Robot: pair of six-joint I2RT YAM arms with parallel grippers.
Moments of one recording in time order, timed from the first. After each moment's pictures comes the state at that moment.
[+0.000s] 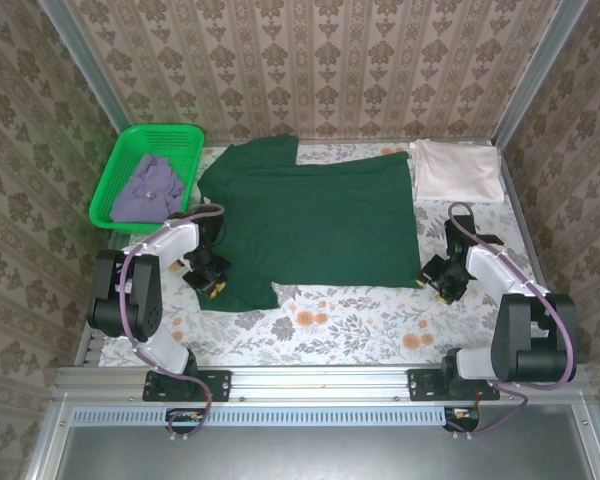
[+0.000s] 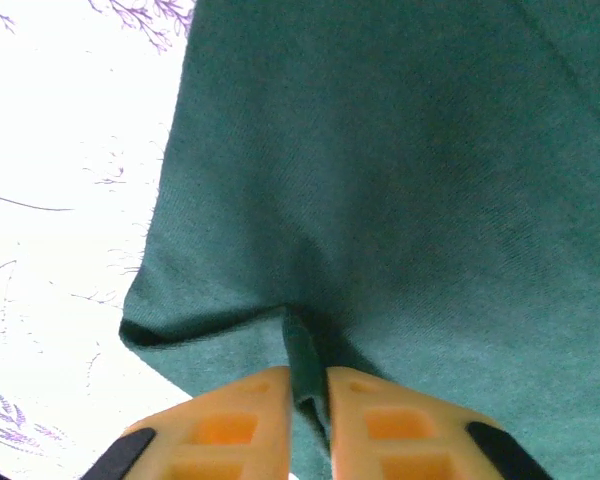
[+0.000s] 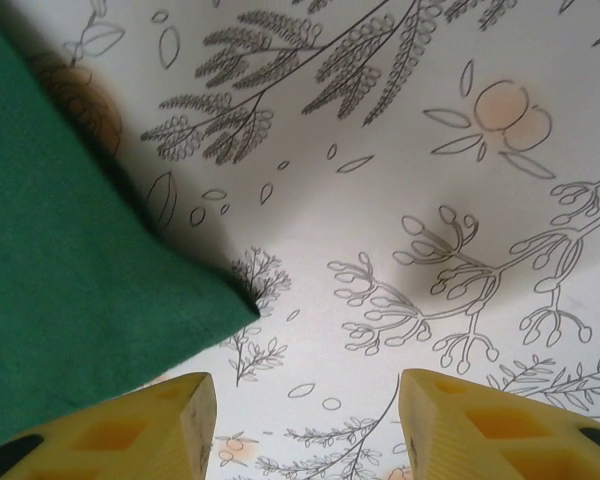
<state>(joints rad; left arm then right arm) -0.24 1.63 0.98 -1.04 0.05 -1.02 -0.09 1.36 0.75 -0.84 -0.14 0.66</state>
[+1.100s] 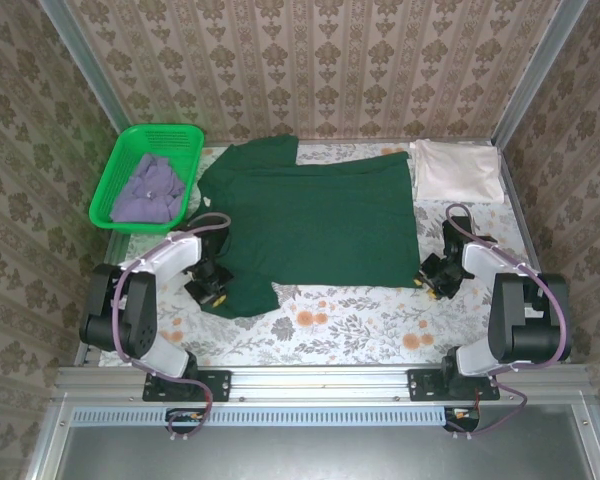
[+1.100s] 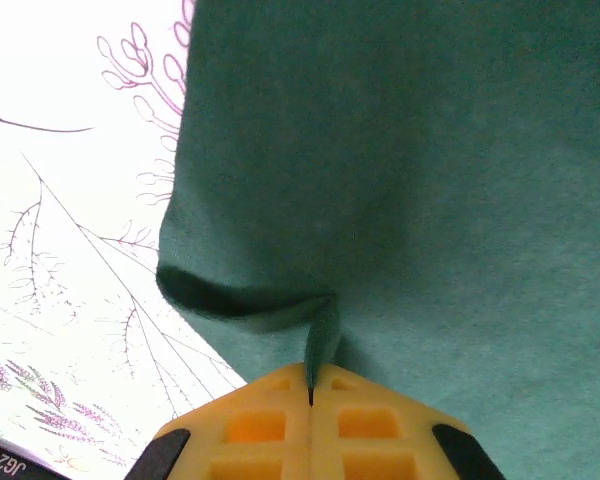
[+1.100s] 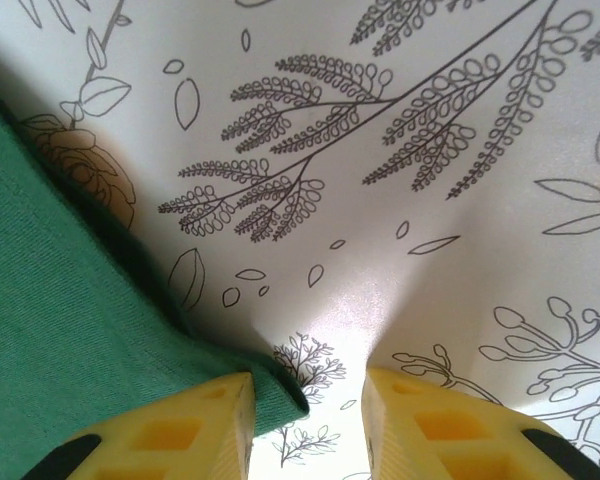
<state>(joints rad) -0.31 1.53 0.87 -1.04 0.04 -0.99 -0.08 1.47 0.72 -0.69 -0.21 0.71</state>
